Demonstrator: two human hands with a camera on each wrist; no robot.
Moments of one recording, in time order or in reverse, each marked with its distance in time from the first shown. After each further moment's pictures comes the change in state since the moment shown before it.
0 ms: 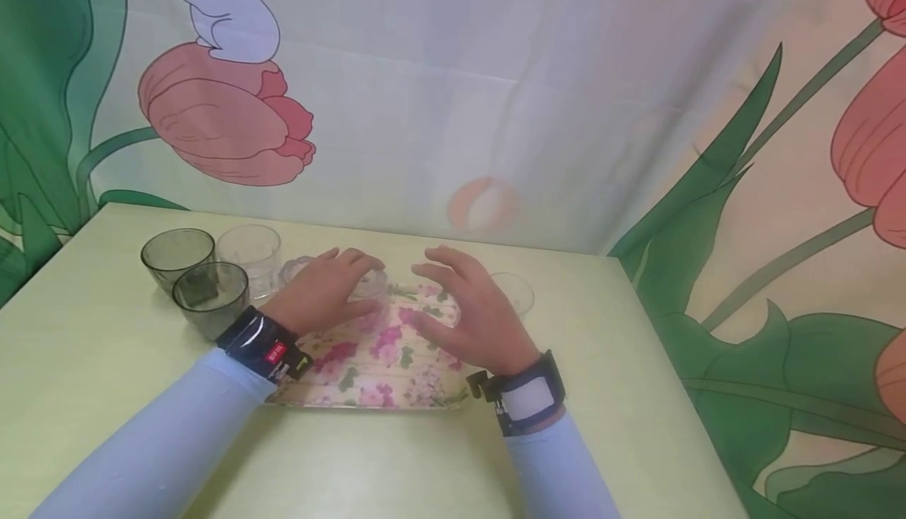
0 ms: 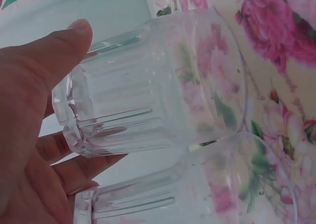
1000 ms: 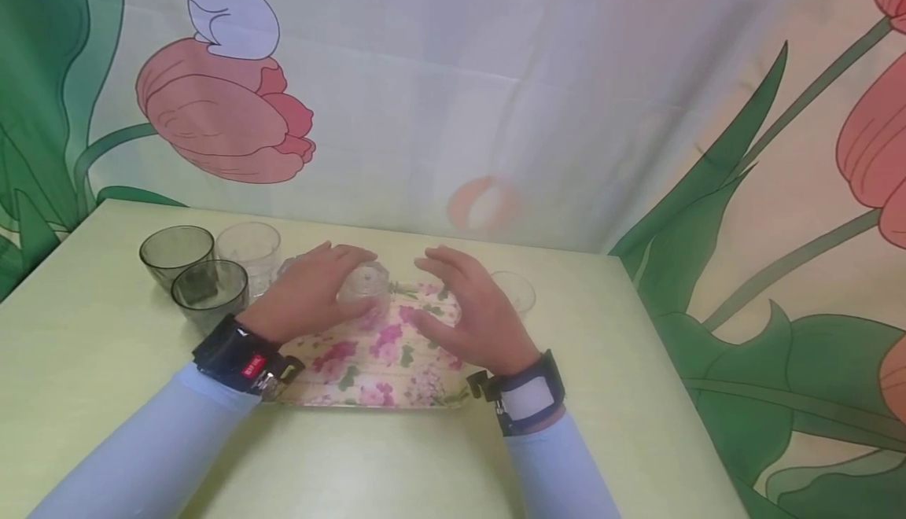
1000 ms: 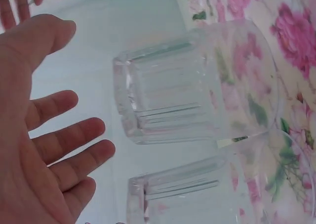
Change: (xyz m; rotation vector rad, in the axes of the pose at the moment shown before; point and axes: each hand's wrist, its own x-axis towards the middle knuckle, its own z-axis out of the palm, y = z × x) left_hand -0.015 0.006 -0.016 -0.075 0.097 -0.008; right_hand 0.001 -0.003 0.000 0.017 -0.010 0.038
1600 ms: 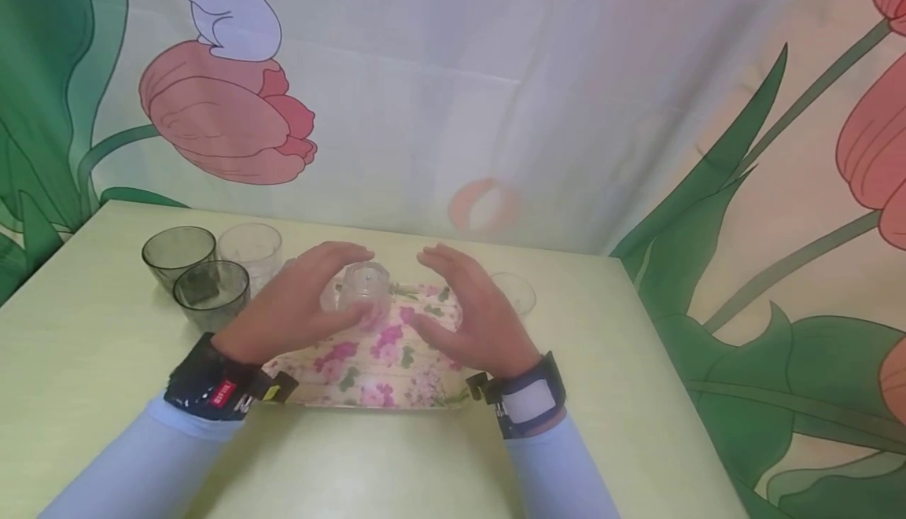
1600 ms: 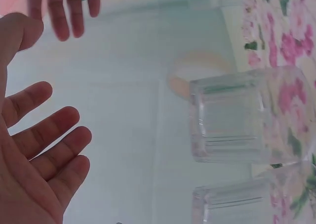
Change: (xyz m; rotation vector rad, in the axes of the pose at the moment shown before) left_hand -0.028 0.020 -0.025 -0.246 0.196 0.152; right_hand -0.001 -0.006 -0.004 0.032 0.022 -0.026
